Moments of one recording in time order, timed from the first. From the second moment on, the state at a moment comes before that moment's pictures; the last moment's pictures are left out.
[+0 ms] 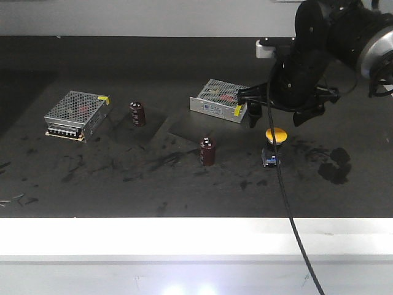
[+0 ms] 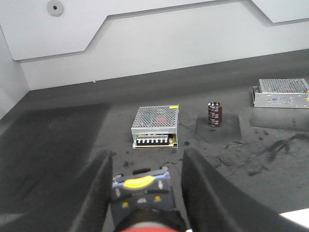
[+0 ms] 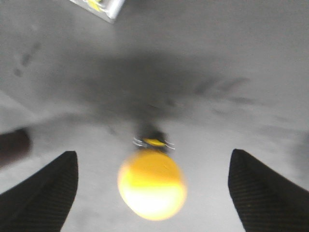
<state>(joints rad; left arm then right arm) -0.20 0.16 -0.48 0.28 0.51 -0.10 0.29 1.98 -1.87 -0.07 1.24 0.28</state>
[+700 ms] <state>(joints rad) -0.20 0.16 -0.48 0.28 0.53 -0.10 0.28 2.04 -1.87 -0.02 1.24 0.26</state>
